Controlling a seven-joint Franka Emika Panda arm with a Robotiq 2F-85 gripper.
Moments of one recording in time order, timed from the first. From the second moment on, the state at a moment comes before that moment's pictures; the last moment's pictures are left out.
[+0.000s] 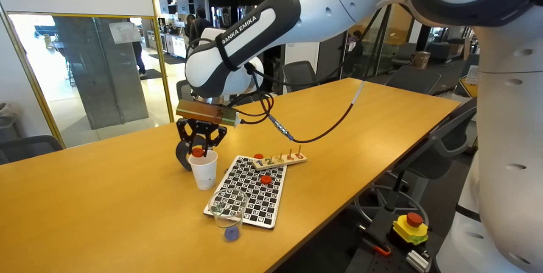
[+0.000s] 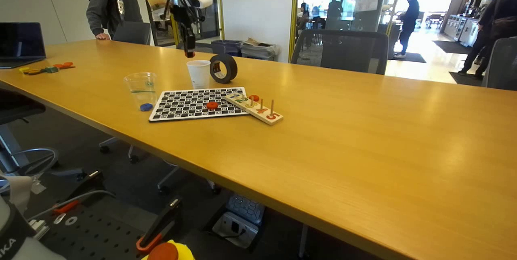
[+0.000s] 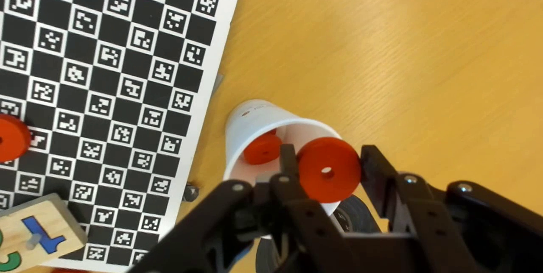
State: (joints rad) arm 0.14 0.29 0.09 -1.92 0.16 2.42 0.79
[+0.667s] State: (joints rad) arm 0.14 0.39 0.04 -1.79 0.15 2.32 0.77
